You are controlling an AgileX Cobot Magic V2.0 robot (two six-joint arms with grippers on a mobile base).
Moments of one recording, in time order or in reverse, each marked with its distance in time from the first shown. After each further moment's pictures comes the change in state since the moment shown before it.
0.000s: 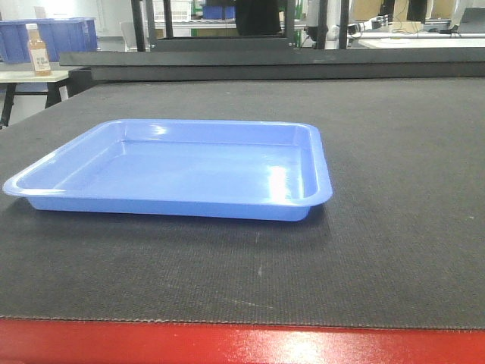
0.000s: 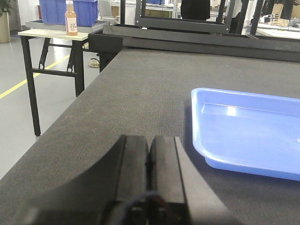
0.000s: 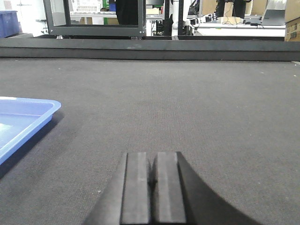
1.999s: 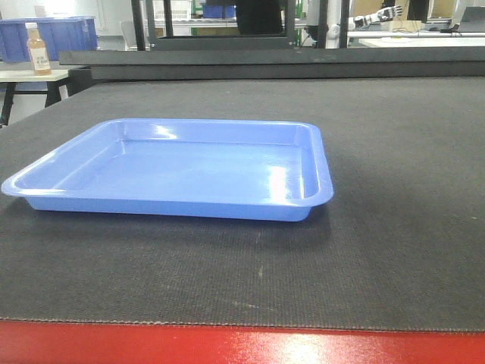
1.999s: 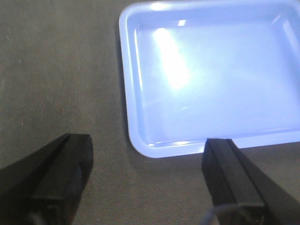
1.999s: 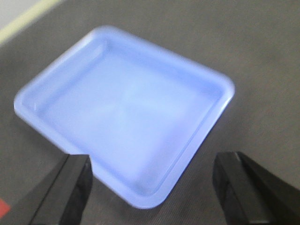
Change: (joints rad) left arm -0.174 1.159 -1.185 0.049 0.816 0.042; right arm 0.506 1.209 -1.182 0.089 0.611 0.007
